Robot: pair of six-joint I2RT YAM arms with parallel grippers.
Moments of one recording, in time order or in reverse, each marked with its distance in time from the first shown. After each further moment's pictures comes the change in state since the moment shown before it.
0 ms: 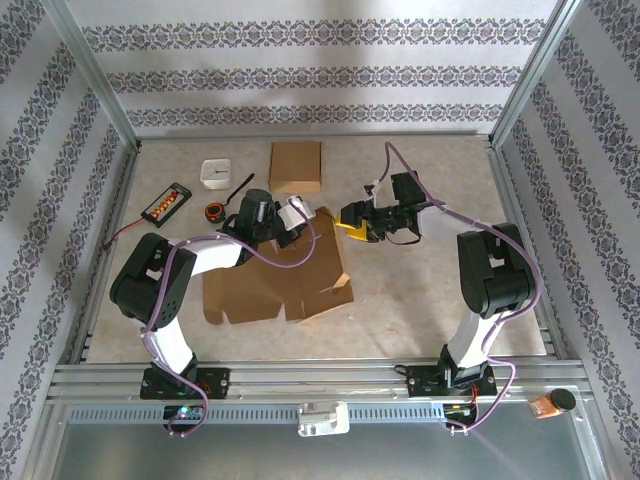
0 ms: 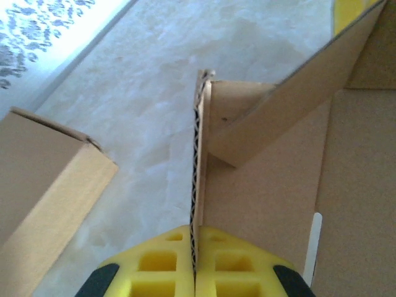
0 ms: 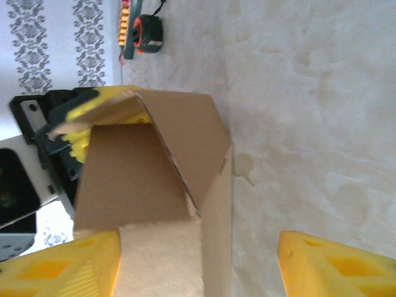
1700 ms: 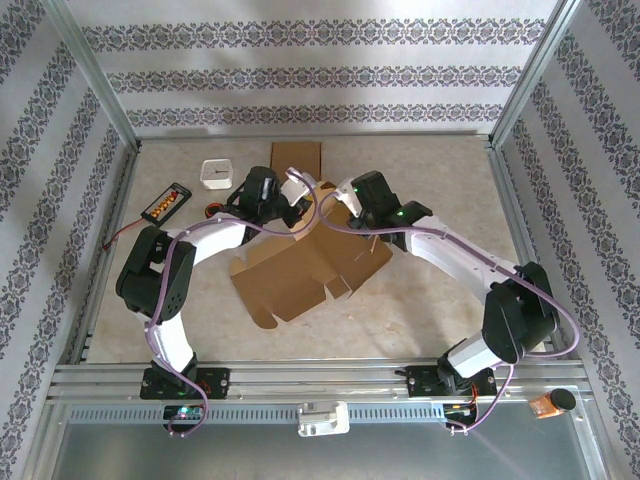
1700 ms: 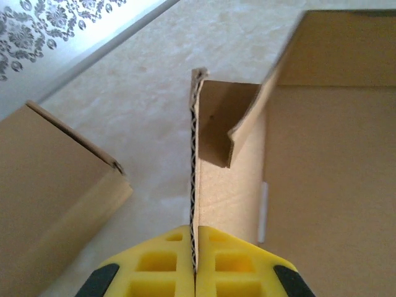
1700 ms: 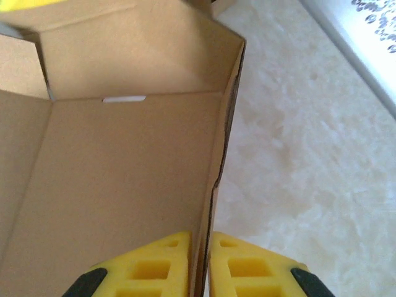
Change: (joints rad) left arm 0.012 0.049 0.198 -0.150 0.037 -0.257; right arm 0.350 -0.250 0.096 -0.269 1.203 -0.917
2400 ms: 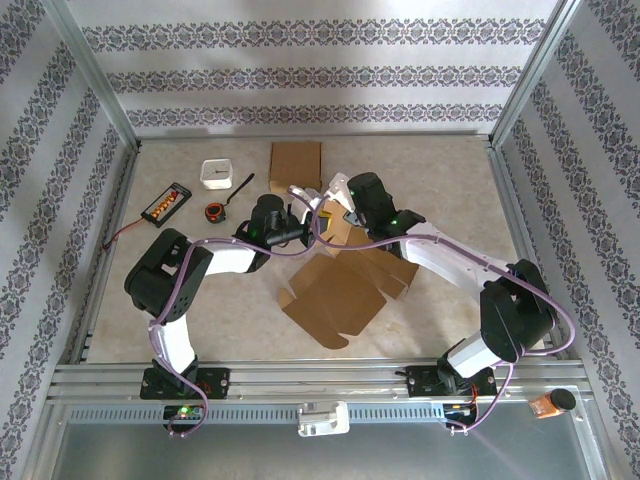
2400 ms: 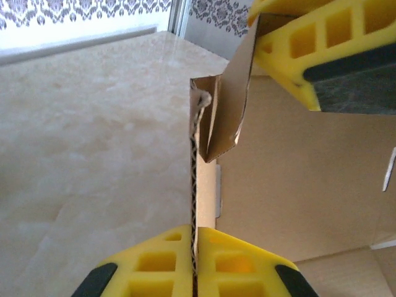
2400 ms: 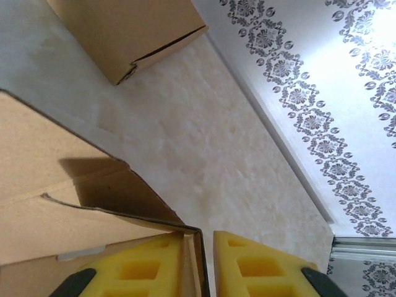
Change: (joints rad) left arm -0.104 0.036 -0.200 0.457 0.076 -0.411; right arm 0.023 0.002 -0.078 0.294 0.159 -0.237
